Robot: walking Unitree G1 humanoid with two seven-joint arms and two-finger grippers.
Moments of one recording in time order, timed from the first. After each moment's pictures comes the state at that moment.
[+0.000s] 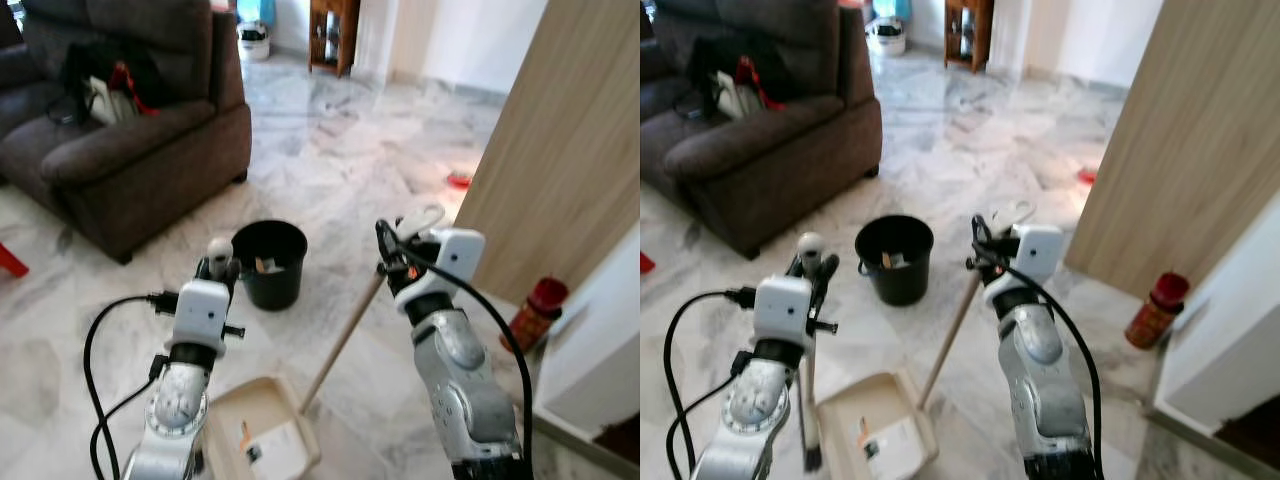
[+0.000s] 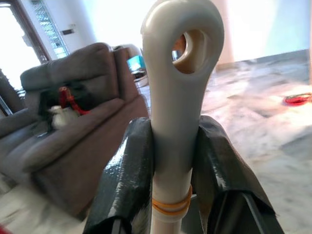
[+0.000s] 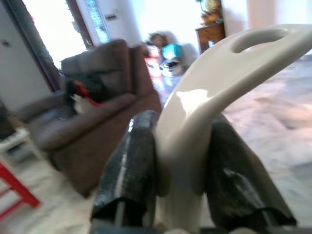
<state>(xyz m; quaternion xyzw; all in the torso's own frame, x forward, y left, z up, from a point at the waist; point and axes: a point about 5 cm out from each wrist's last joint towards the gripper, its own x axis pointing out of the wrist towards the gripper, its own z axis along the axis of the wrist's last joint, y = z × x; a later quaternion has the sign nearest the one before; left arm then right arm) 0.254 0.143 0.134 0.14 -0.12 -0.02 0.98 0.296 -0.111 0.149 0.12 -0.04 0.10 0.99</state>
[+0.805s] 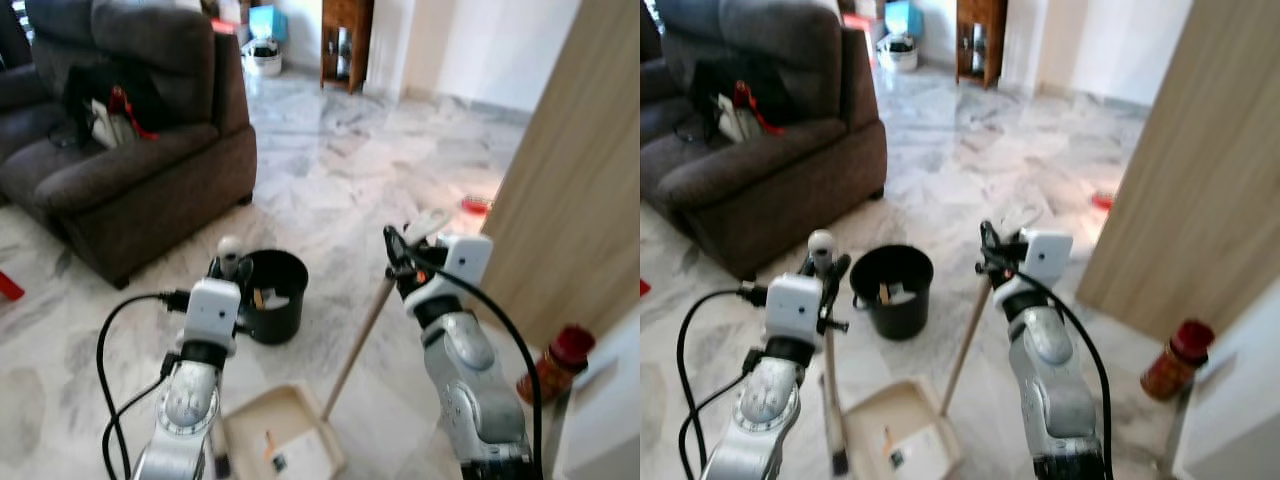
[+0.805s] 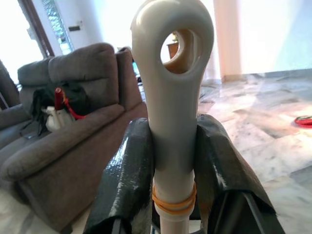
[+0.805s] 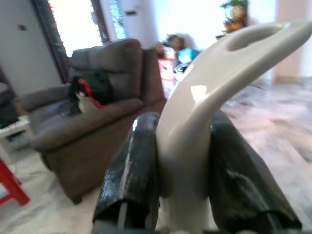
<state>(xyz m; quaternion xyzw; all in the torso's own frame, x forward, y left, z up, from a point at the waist) 0.254 0.150 0.135 0.13 -0.12 -0.02 0.98 0.299 -0.101 0.157 0.10 -0.05 0.13 0.99</state>
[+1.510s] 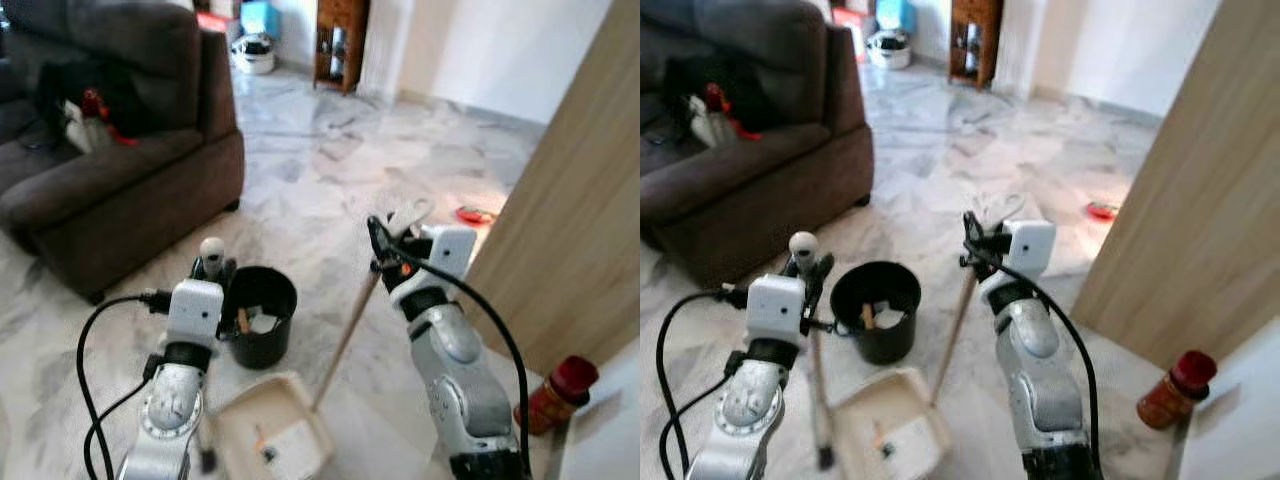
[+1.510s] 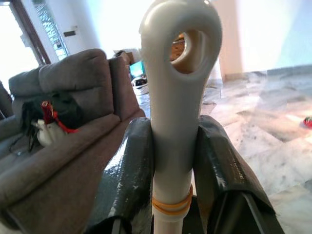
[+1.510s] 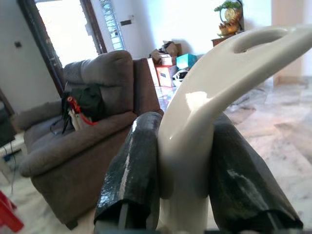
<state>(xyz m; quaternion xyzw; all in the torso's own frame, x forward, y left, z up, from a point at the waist) 0.252 0.155 0.138 0.15 -0.13 -0.01 0.98 0.301 -0.097 0.161 0.12 -0.06 0.14 0.98</state>
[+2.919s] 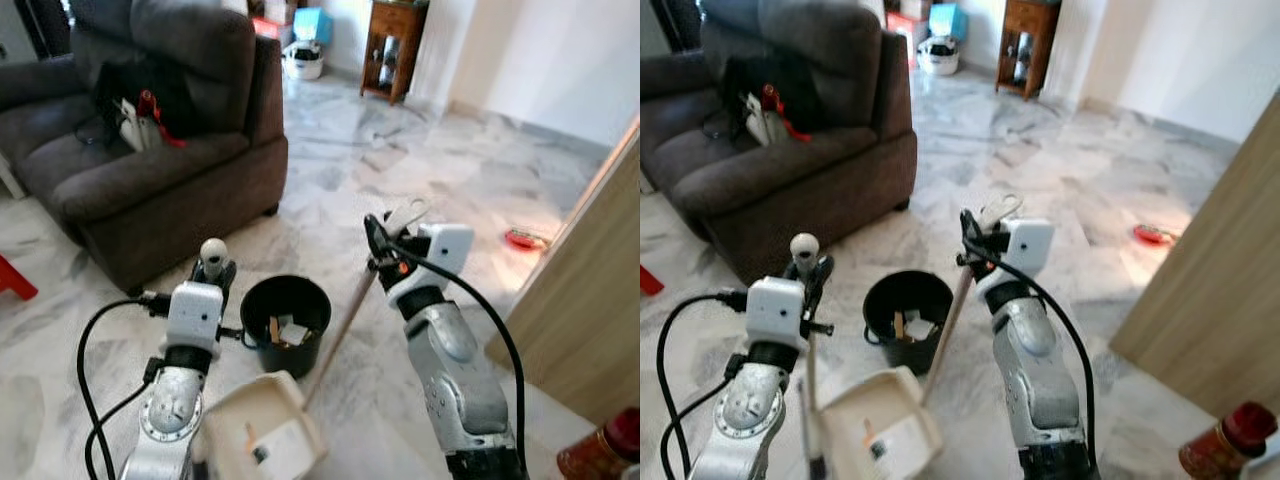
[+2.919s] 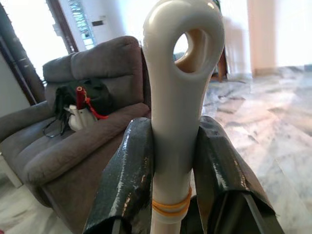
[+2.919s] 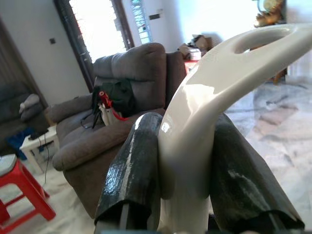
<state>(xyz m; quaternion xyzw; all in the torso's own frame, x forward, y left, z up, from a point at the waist) 0.251 0.154 0.137 0.13 -0.12 -0.01 0.98 0.303 -0.096 0.161 0.12 -0.06 0.14 0.98</state>
